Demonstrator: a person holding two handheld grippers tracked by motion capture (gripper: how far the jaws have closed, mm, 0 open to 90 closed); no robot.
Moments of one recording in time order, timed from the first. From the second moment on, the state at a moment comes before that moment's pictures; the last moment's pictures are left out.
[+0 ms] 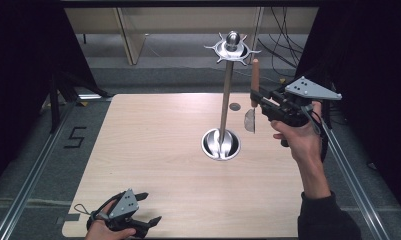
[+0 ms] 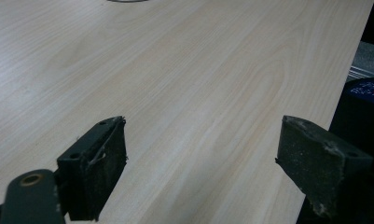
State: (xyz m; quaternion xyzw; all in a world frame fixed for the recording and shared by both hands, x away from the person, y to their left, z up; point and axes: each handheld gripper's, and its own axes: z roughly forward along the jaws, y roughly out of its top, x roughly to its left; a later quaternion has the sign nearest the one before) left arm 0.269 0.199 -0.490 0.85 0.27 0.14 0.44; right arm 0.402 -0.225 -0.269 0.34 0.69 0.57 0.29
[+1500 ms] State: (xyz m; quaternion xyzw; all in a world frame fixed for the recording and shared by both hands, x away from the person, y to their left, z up) left arm 0.269 0.199 -0.490 0.85 0.27 0.13 0.44; right arm 0.401 -0.183 -0.271 0.36 0.68 0.47 0.43
